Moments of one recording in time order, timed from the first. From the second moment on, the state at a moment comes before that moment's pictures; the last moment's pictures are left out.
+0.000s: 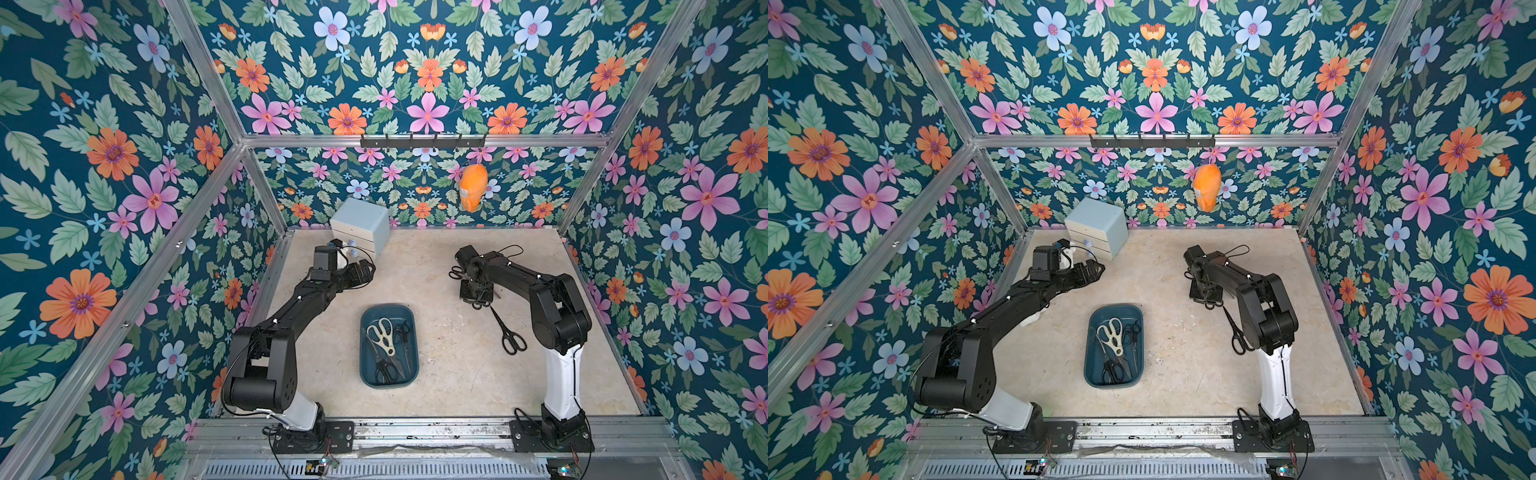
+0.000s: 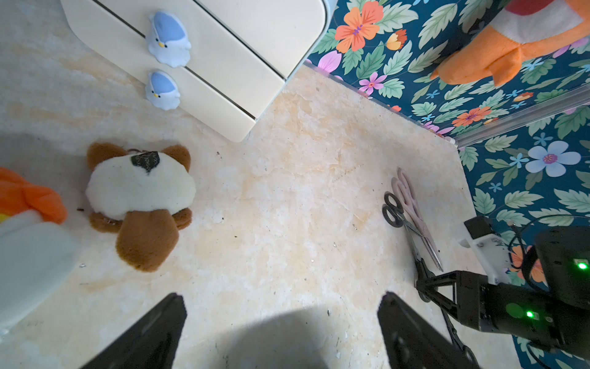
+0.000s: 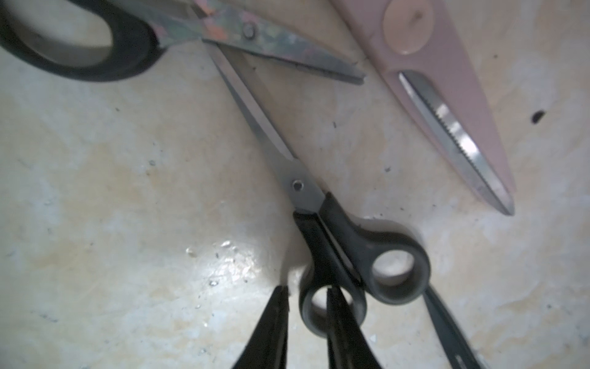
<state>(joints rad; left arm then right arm) -0.15 1.55 0.98 -0.08 0.35 -0.44 0.45 2.08 1.51 -0.88 0.12 0.63</state>
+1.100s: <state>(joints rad) -0.15 1.54 0.98 -0.09 0.33 -0.44 0.51 1.94 1.35 -0.87 0.05 0.72</state>
